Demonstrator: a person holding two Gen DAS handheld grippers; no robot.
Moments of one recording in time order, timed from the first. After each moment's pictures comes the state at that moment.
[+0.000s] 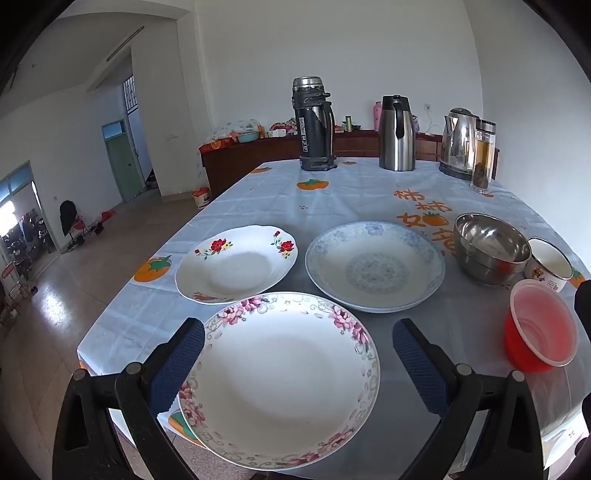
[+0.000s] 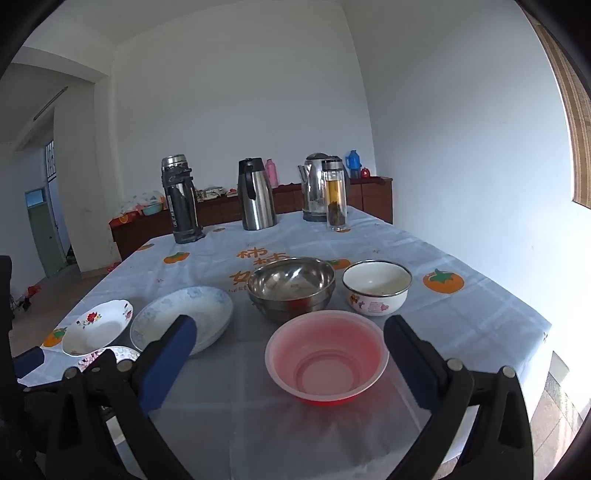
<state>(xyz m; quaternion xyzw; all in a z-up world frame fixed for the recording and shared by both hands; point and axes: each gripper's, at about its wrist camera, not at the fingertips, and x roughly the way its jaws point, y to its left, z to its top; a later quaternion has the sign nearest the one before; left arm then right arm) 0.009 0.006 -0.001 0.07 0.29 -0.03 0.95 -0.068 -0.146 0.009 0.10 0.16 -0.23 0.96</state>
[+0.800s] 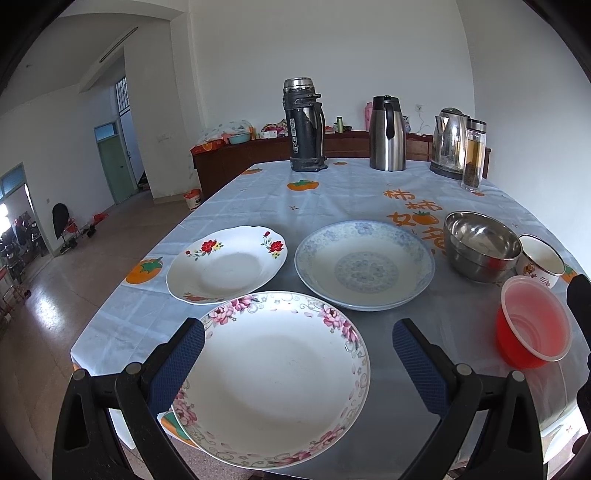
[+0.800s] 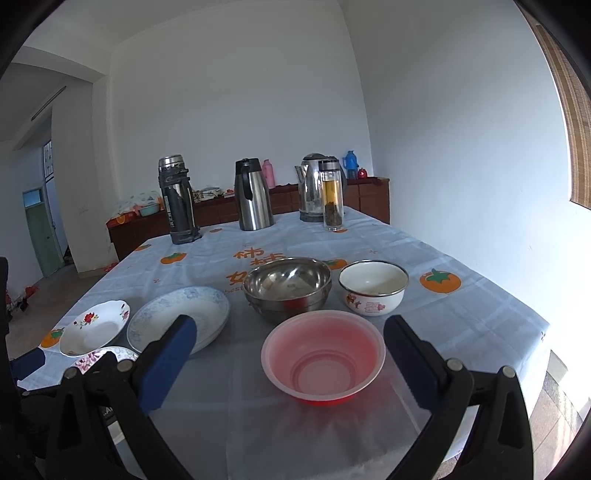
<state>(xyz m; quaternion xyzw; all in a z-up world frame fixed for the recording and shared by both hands) 0.004 -0.001 -0.001 0.07 0.29 -0.05 0.95 -0.069 -0.147 0.007 0.10 0.16 -0.23 0.95</state>
